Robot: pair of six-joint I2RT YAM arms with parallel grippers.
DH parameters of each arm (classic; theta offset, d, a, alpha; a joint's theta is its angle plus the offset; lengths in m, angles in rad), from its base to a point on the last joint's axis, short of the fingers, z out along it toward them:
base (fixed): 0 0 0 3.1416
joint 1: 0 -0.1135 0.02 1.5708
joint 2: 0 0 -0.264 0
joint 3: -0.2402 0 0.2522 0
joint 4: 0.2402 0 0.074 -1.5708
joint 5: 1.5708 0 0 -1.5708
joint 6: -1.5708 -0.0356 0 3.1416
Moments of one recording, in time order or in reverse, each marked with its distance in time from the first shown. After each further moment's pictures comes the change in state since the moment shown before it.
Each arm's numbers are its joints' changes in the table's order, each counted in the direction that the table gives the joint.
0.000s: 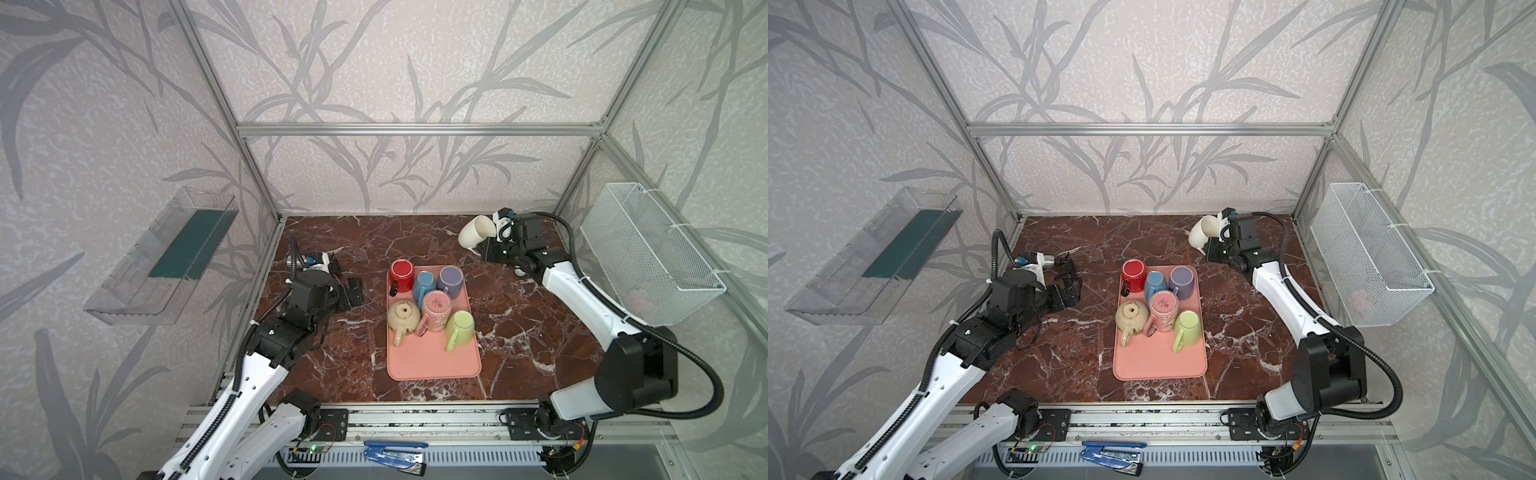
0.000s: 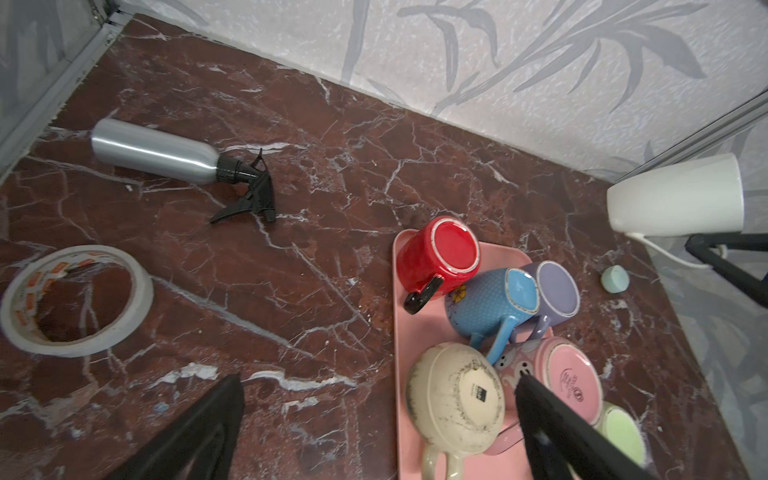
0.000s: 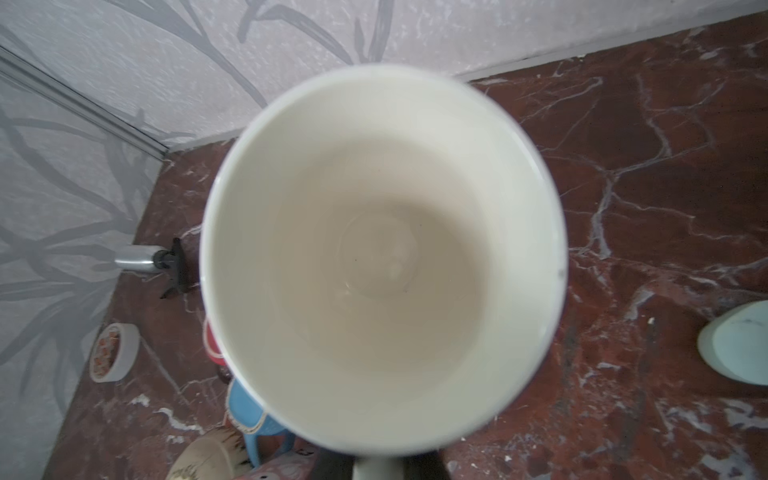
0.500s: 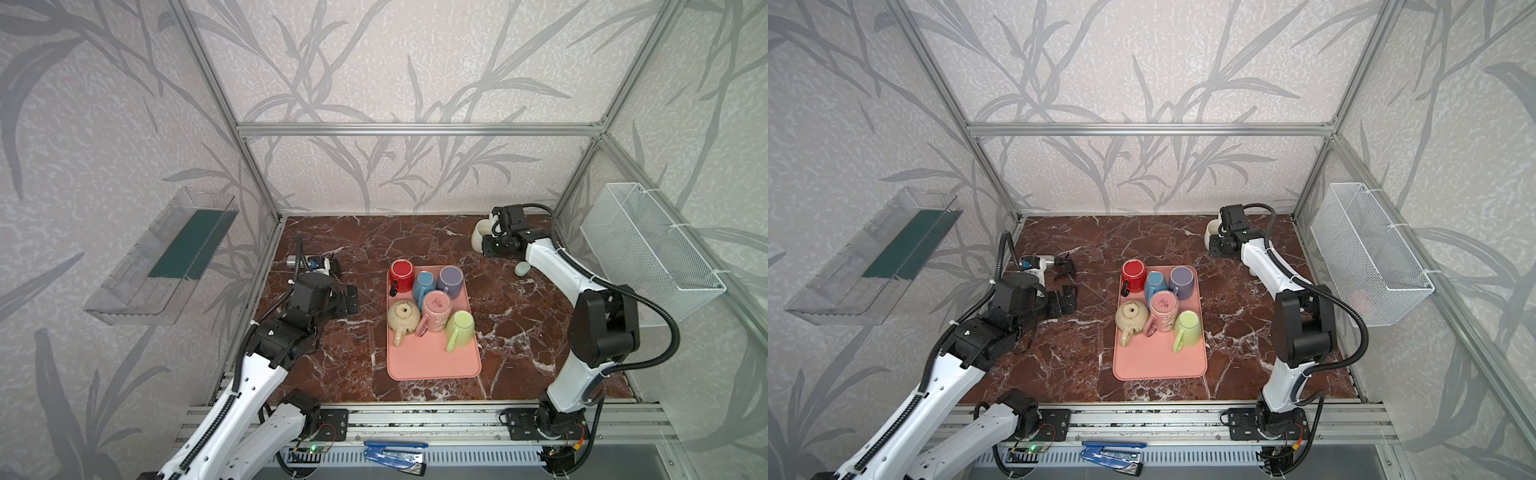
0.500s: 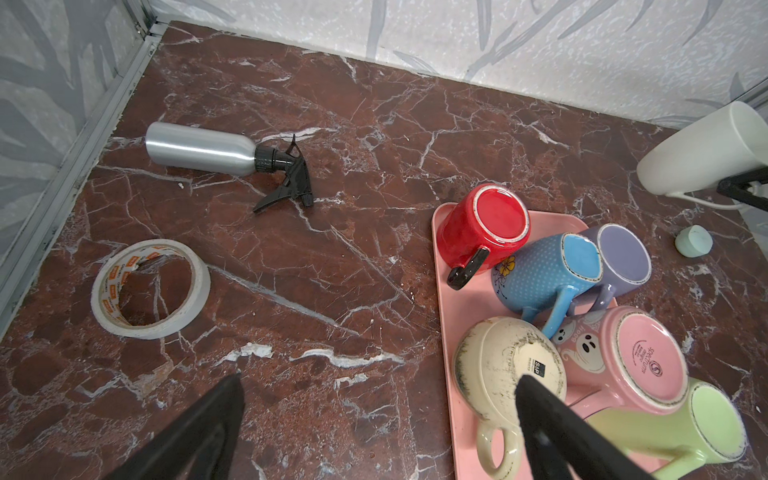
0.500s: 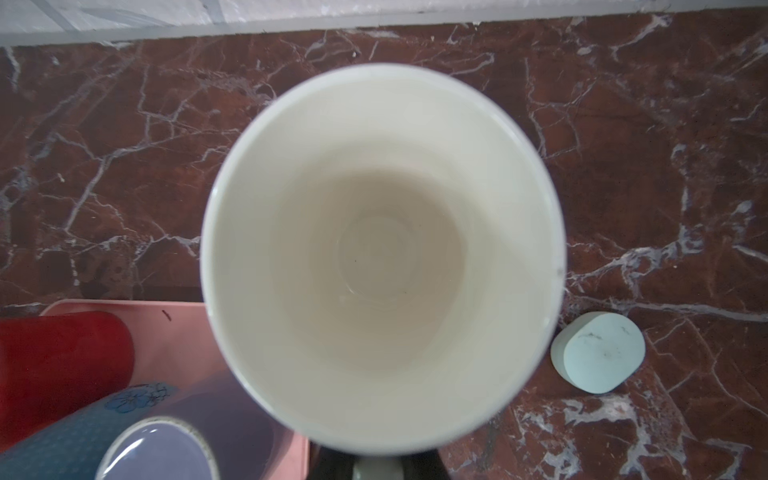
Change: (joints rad) left arm 0.000 0.000 0.001 0.073 -0.036 -0.094; right arm 0.040 0.272 -0.192 0.136 0.219 0.166
